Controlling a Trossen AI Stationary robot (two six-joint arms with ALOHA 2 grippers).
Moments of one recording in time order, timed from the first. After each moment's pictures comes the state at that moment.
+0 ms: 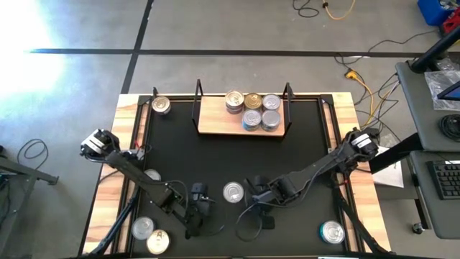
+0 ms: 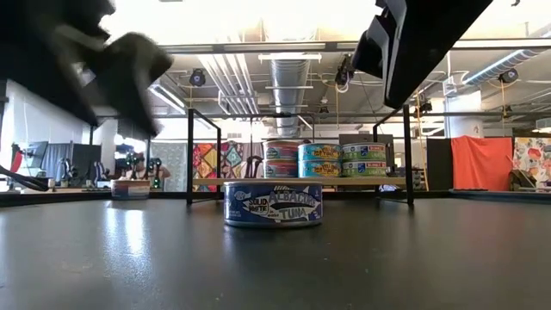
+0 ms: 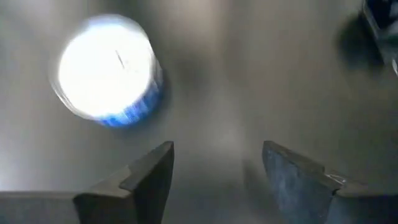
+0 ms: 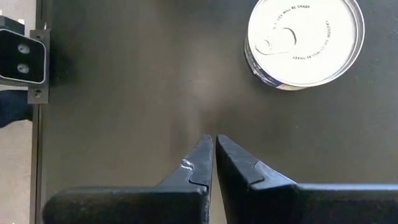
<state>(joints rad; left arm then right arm) -0.64 1.67 0.99 -0.28 -0.34 -0.38 0.45 1.83 1.39 -0.69 0.03 0.45</state>
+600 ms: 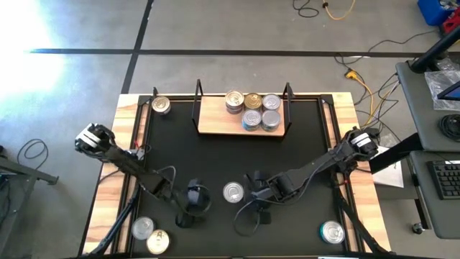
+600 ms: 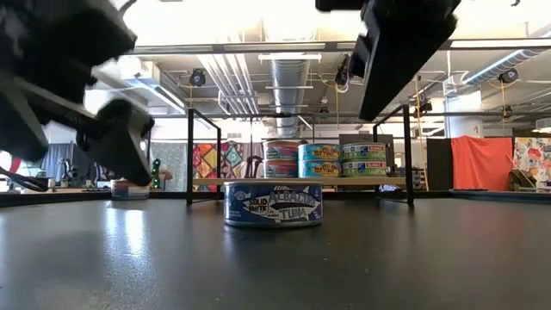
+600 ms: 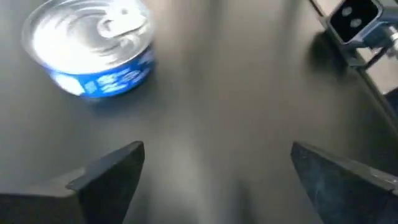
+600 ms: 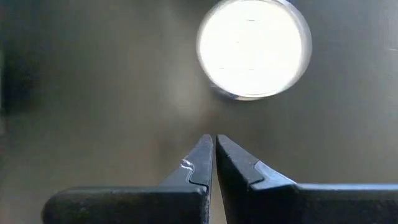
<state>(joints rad) -0.58 1.56 0.57 0.31 -0.19 -0.38 0.42 1.83 1.37 -0.67 0.13 0.49</state>
